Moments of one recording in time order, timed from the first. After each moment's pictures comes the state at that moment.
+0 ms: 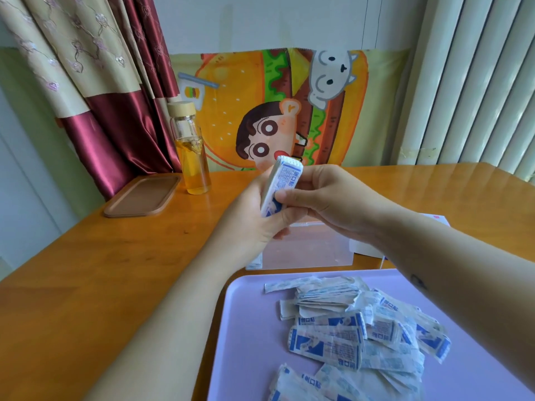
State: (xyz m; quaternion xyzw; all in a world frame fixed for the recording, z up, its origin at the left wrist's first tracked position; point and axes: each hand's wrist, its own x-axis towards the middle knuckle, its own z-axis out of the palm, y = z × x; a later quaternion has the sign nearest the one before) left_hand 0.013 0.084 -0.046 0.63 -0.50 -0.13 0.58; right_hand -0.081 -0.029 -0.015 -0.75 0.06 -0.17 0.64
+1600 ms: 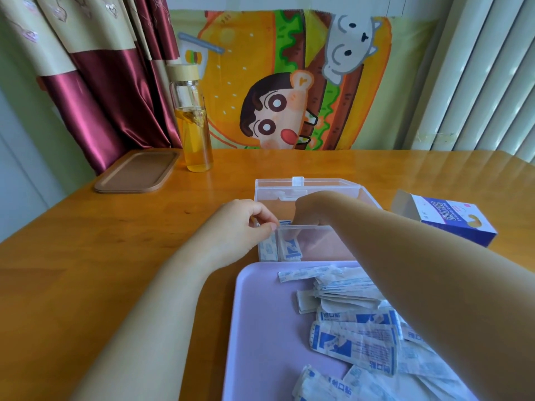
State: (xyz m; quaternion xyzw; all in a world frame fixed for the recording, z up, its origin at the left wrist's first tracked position) left_hand 0.064 0.106 -0.089 0.80 -0.49 -0.09 0.33; right_hand 0.014 -0.049 -0.071 -0.91 0.31 0.18 0.20
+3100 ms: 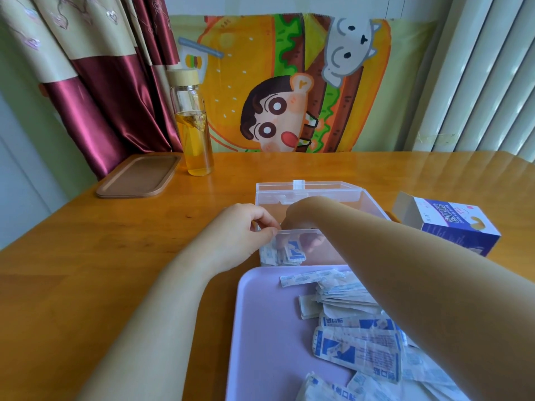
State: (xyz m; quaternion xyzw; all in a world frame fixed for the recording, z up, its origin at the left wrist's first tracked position) left_hand 0.060 0.106 -0.082 0.81 -0.48 -0.11 0.32; right_hand 0.025 -0.048 -0.079 -0.86 0.36 0.23 0.28
